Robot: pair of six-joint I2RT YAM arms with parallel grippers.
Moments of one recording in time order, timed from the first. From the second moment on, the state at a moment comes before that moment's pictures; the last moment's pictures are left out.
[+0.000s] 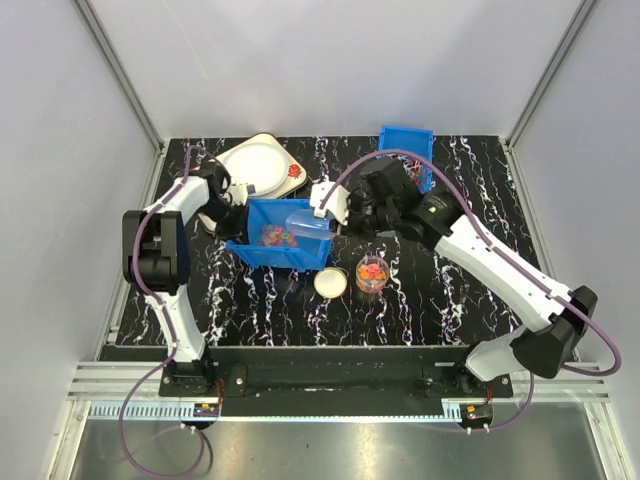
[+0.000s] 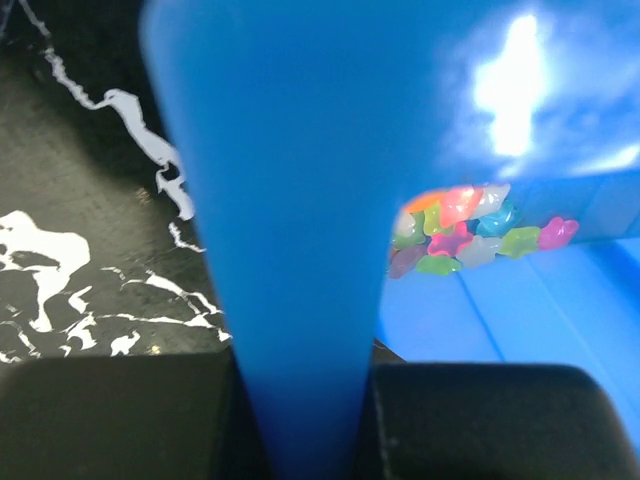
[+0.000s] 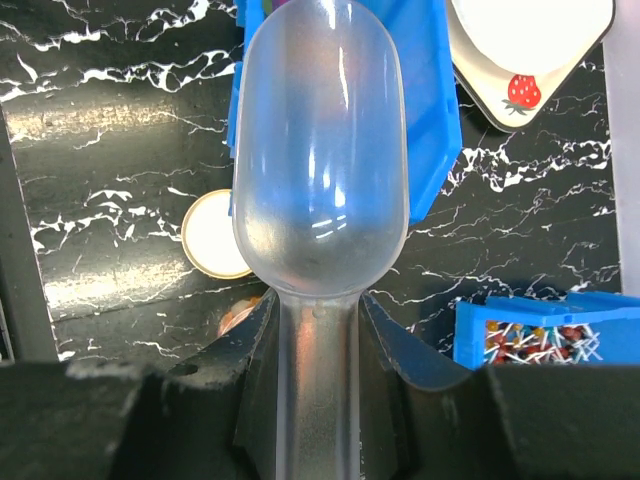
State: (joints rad) left arm -0.02 1.95 1.44 -0.99 0.46 0.17; right arm 0.76 1.42 1.51 -0.78 -0.27 -0.66
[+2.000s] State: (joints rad) left arm -0.07 1.65 1.27 -0.86 0.23 0.15; right arm 0.98 2.21 2.25 -1.24 0.31 -0.97
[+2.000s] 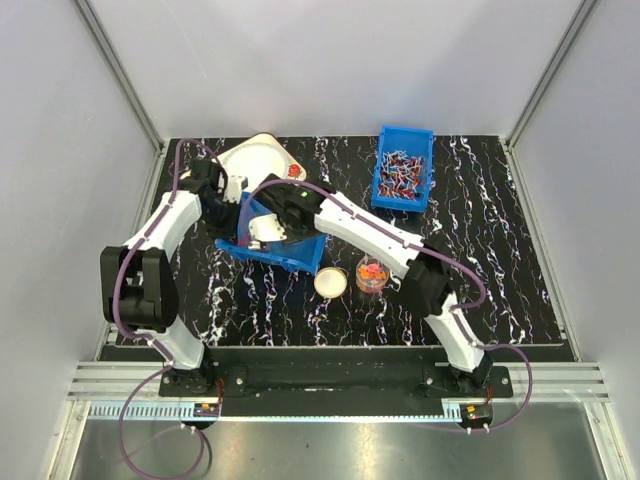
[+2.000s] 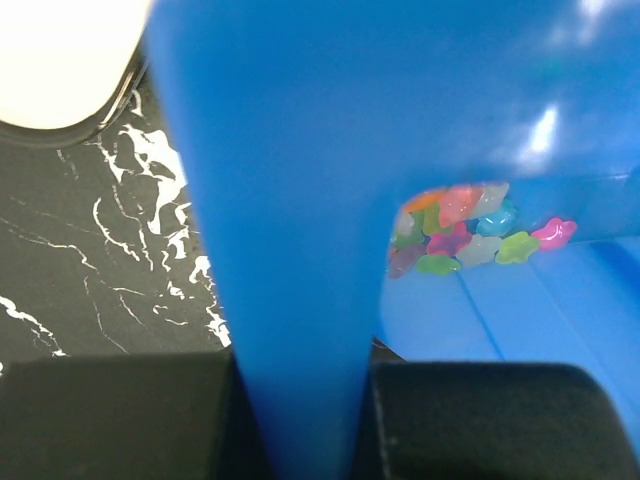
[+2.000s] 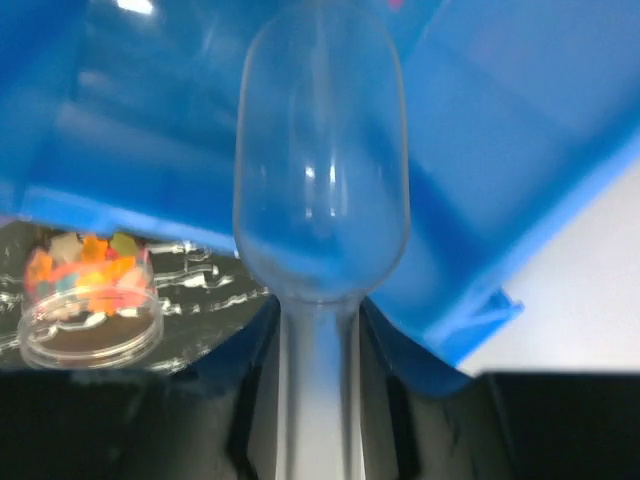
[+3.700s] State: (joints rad) left arm -0.08 1.62 1.25 -0.85 0.30 0.18; right arm 0.88 2.06 1.78 -0.60 -0.25 -0.52
